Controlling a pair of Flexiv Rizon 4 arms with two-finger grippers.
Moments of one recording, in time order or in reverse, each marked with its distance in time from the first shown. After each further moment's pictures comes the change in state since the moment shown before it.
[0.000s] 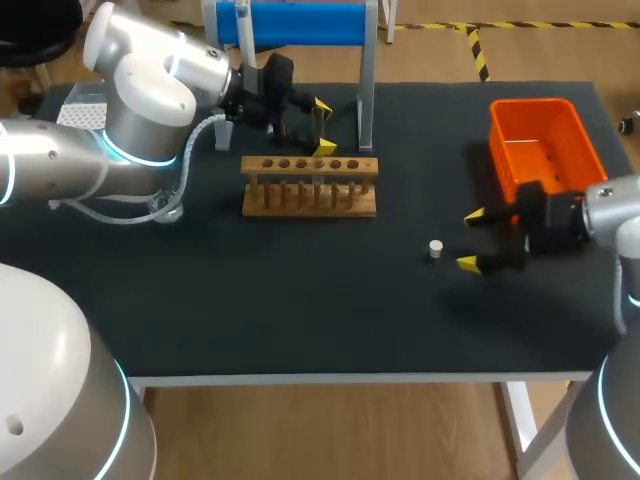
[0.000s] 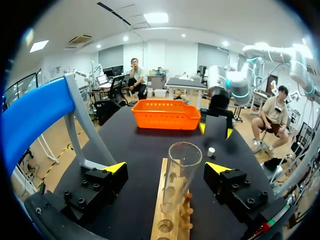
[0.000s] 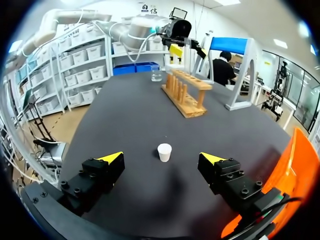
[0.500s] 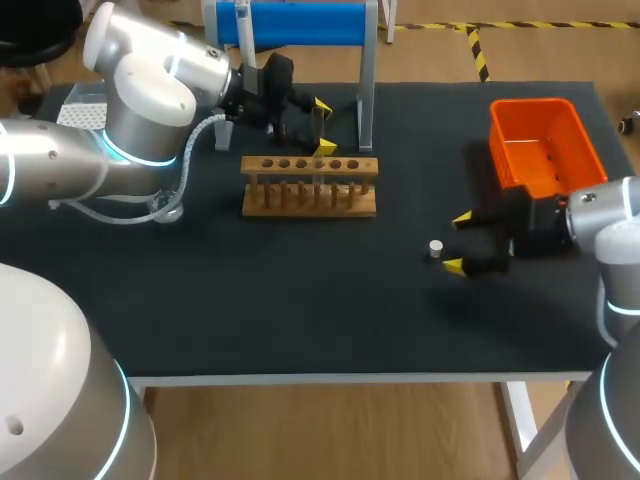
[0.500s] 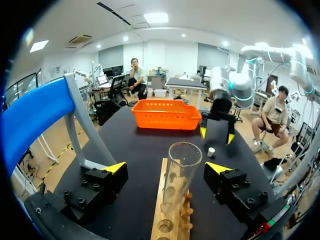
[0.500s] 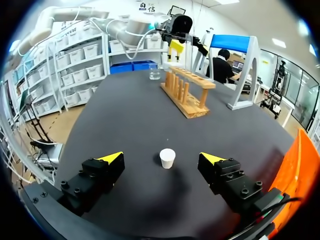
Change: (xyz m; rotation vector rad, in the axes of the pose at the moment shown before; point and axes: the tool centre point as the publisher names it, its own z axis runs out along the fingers) left arm 0.000 0.000 0.000 0.000 0.000 0.000; right arm 0.004 0.004 0.020 0.010 -0.026 0.007
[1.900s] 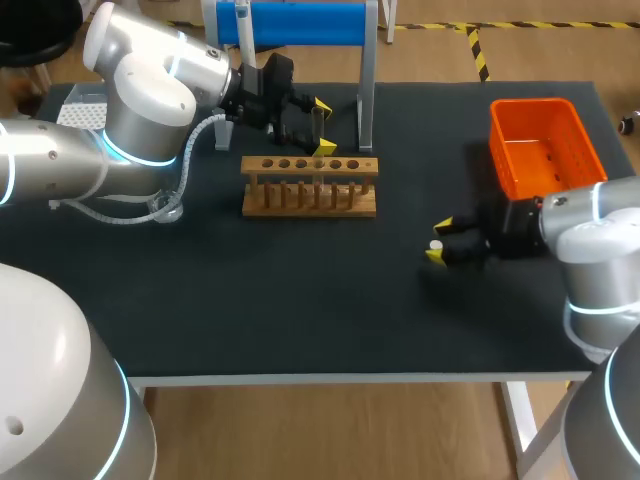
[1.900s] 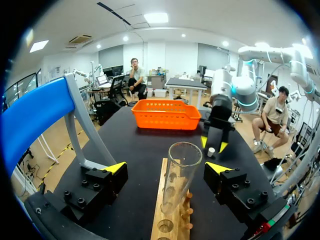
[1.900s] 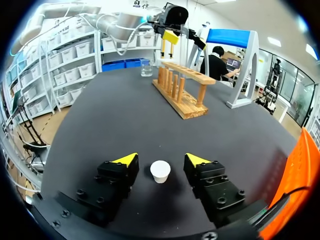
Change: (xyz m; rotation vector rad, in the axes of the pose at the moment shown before) left arm 0.000 0.000 0.000 0.000 0.000 0.000; right arm -0.011 0.002 0.033 0.017 -0.061 0.015
